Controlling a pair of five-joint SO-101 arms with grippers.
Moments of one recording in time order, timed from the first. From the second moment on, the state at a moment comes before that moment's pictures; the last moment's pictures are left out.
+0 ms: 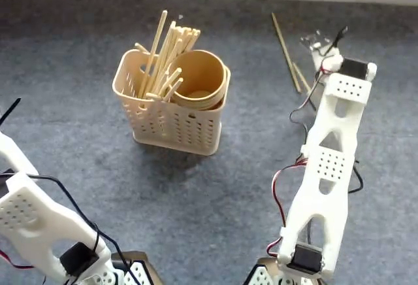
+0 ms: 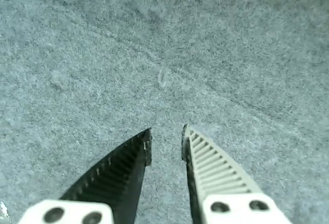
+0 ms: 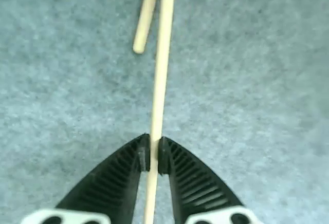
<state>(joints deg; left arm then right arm) -48.7 27.4 -38.1 88.4 -9.0 10.5 73.7 -95.8 100.2 42.4</state>
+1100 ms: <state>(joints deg) -46.5 27.4 -38.1 88.4 -9.0 -33.9 14.0 -96.1 94.1 -13.4</state>
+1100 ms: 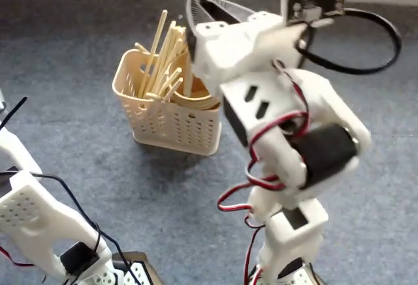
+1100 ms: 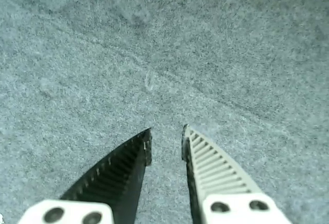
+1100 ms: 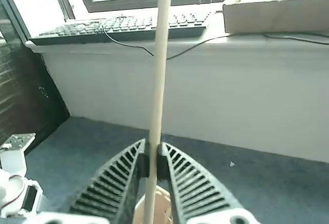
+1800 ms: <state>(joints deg) -48.1 27.4 -38.1 87.8 -8.9 -36.4 41.8 -95.9 72.8 -12.5</state>
